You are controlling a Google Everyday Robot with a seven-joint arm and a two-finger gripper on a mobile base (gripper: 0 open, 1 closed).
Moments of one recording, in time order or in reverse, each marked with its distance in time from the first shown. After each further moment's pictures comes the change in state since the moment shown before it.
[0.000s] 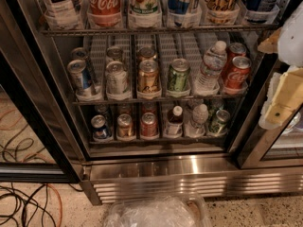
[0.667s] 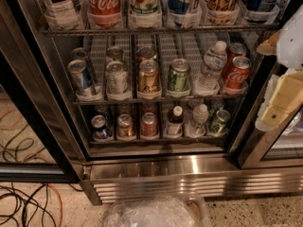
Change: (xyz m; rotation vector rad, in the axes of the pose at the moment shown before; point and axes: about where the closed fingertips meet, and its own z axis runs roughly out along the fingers) arm -0.005 0.003 0.002 0.006 -0.028 0.011
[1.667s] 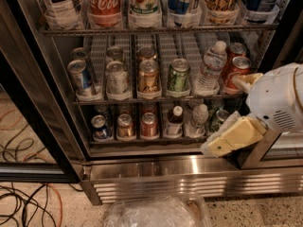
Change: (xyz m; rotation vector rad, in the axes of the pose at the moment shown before) arm -0.050 0.054 0.047 0.048 -0.415 0.250
